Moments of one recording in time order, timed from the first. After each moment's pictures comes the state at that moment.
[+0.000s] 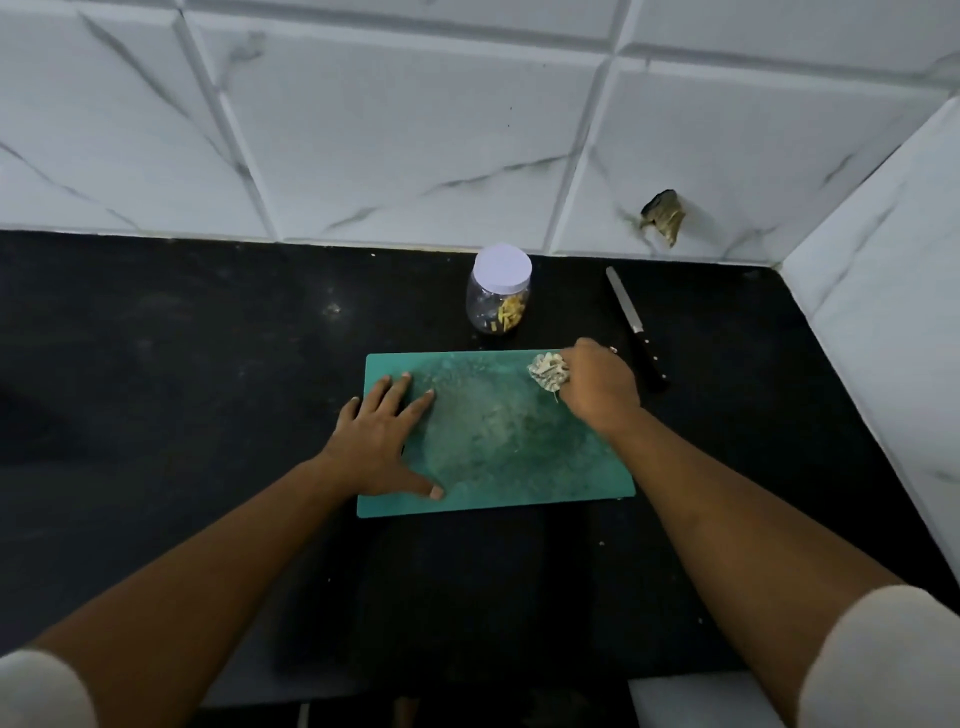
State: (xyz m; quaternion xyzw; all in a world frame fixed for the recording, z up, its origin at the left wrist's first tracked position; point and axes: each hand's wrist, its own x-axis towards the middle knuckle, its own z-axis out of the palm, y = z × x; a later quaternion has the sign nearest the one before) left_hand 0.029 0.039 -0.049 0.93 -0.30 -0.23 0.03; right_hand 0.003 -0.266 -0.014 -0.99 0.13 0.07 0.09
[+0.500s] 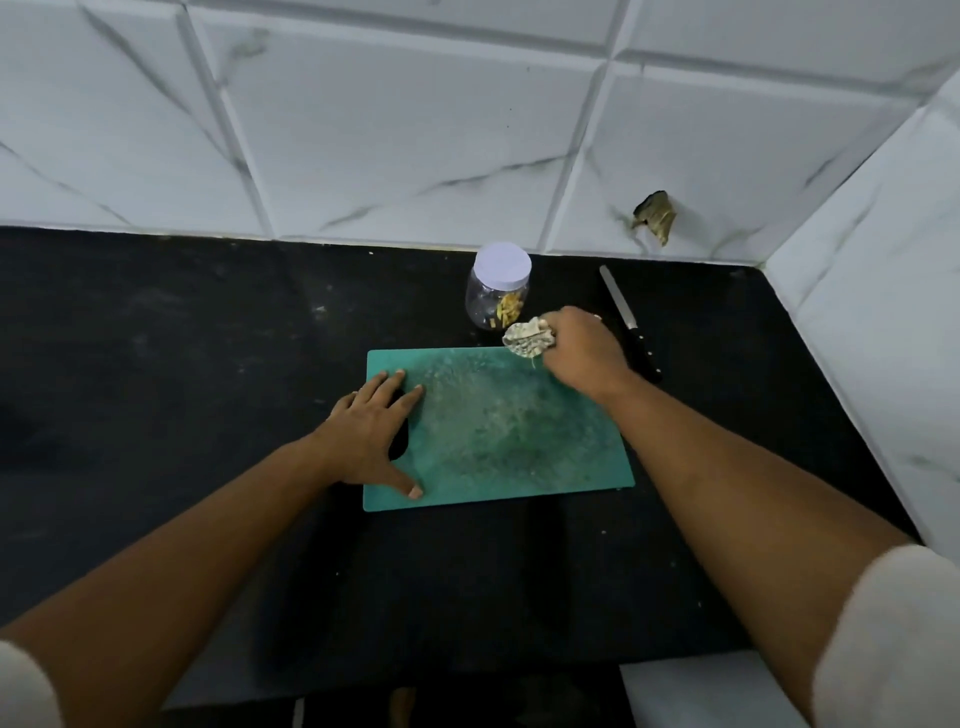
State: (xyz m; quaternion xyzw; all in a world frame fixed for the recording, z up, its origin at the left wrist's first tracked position) left_hand 0.041 0.060 -0.040 0.91 -0.34 -0.25 0.03; right_hand 0.019 -0.241 0.023 -0.98 0.11 0.02 0.17
